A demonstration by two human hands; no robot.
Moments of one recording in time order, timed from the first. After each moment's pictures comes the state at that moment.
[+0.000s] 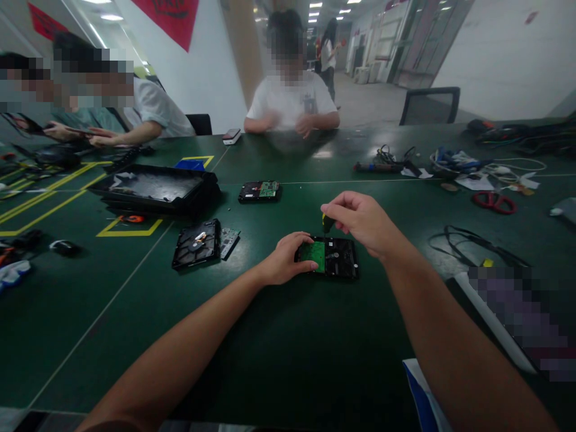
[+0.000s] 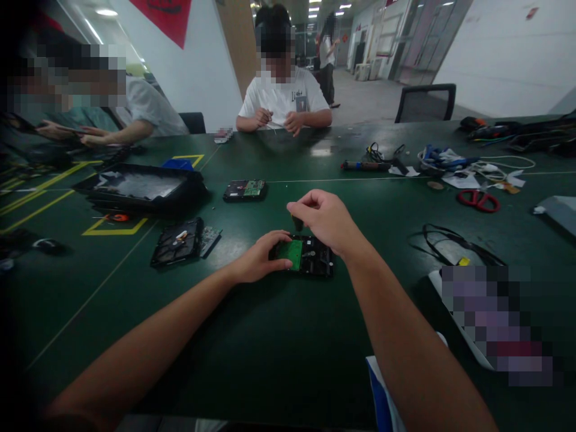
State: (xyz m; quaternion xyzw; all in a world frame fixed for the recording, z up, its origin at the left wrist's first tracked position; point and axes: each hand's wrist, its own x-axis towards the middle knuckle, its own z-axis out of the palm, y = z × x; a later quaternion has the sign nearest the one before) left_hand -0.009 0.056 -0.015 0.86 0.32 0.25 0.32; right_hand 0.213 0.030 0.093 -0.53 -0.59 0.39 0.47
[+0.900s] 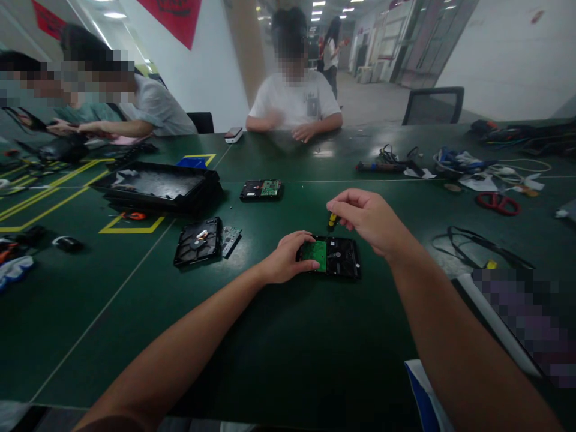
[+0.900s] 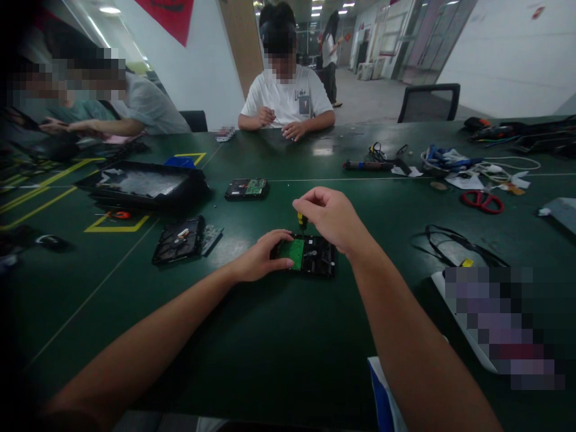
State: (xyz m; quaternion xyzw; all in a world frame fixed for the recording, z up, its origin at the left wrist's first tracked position) left_hand -0.008 0.054 -0.010 0.86 0.32 0.24 0.31; right_hand 0.216 0.029 0.098 -0.53 -0.60 0.37 0.47
